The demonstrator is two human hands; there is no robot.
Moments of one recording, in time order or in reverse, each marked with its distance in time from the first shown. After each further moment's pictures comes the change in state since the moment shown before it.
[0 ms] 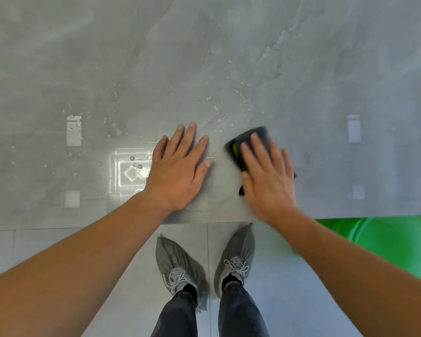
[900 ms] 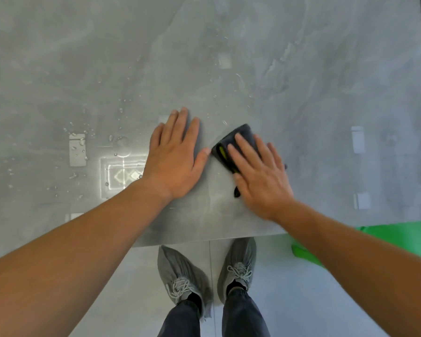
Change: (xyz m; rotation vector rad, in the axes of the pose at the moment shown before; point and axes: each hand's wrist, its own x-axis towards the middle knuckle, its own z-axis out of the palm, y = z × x) left_hand 0.041 -0.035 -0.031 -0.009 0.040 -0.010; right_hand 0.042 -0.023 -0.007 -0.040 -0.075 -0.144
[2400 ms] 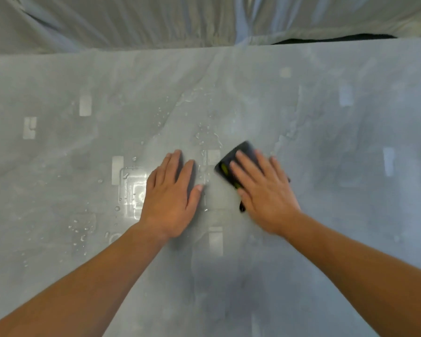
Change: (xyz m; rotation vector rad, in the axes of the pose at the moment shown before) left_hand 0.114 0.014 -0.061 -0.028 -0.026 -0.152; right_hand 0.148 0.096 -0.061 -0.049 -0.021 -0.119
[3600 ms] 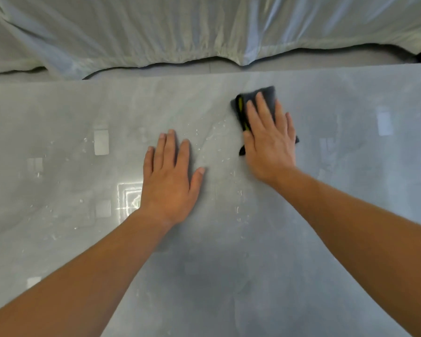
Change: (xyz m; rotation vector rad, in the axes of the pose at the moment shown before) left_hand 0.108 -0.079 -0.048 0.035 0.086 0.047; right_hand 0.188 -0.020 -0.046 0.161 0.128 0.385
